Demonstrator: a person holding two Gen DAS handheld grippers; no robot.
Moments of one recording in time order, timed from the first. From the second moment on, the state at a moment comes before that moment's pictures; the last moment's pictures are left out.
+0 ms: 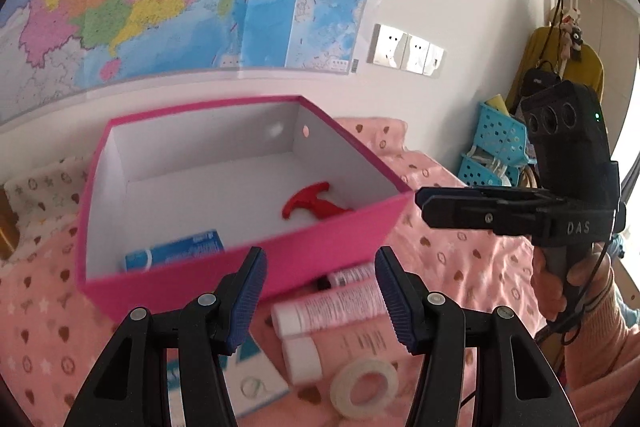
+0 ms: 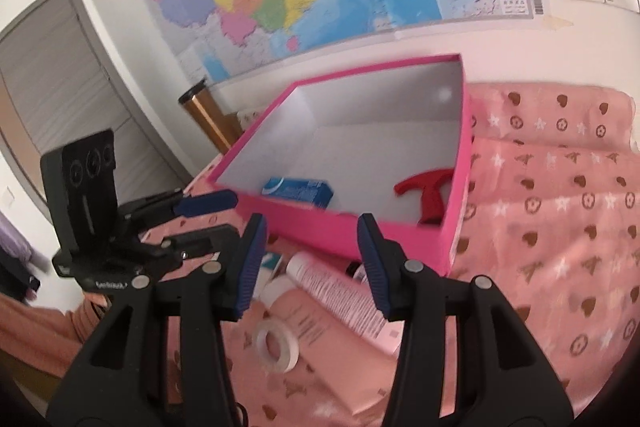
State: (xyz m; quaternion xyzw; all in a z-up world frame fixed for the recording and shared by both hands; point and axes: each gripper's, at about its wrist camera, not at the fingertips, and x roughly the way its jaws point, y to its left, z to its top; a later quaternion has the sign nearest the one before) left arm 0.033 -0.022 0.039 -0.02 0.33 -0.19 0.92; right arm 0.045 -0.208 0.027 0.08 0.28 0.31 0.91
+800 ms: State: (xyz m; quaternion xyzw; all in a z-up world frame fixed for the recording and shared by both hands) left arm -0.021 -0.019 -0.039 -0.06 0.42 -0.19 0.89; right arm 0.007 -0.156 -0.056 -0.01 0.34 0.26 0.90
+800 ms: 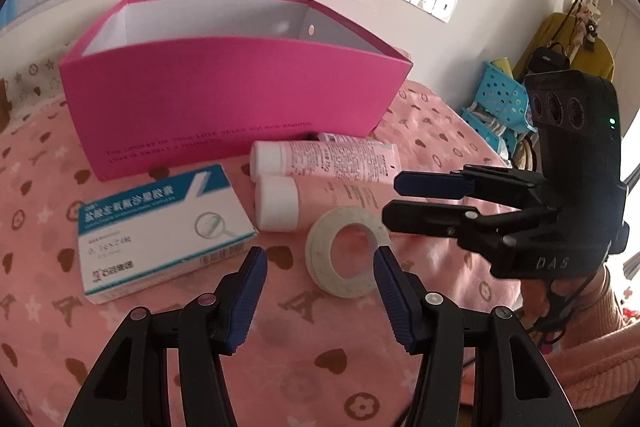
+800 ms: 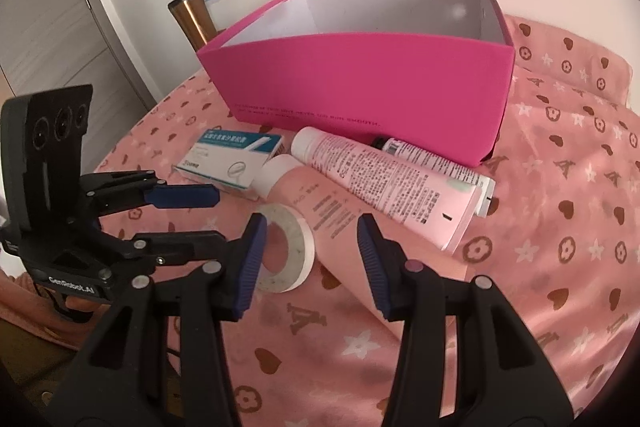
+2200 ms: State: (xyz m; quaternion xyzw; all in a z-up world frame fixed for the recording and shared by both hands) left arm -0.012 -0.037 -0.057 -0.09 0.44 -0.23 0.87; right arm 0.000 -0.116 -0.071 -0.13 0.33 0.21 0.91
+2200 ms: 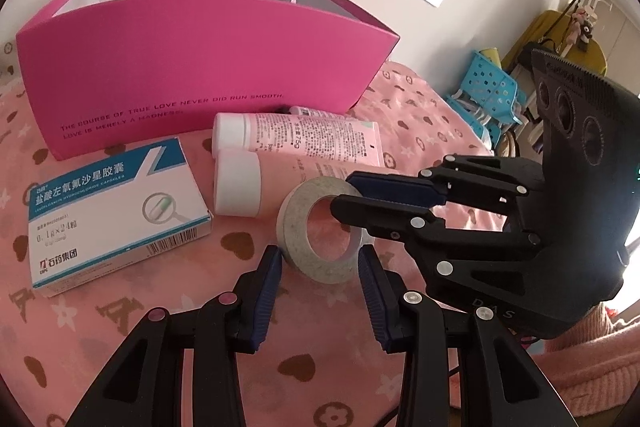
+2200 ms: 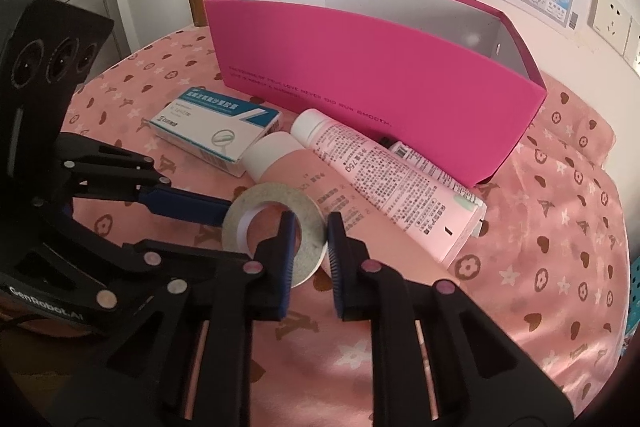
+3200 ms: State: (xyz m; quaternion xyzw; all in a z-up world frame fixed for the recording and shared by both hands) left arm 0.042 -0.052 0.043 0.00 0.32 -0.24 0.92; right arm 0.033 -0.156 0.036 -0.10 0.23 0.21 0.94
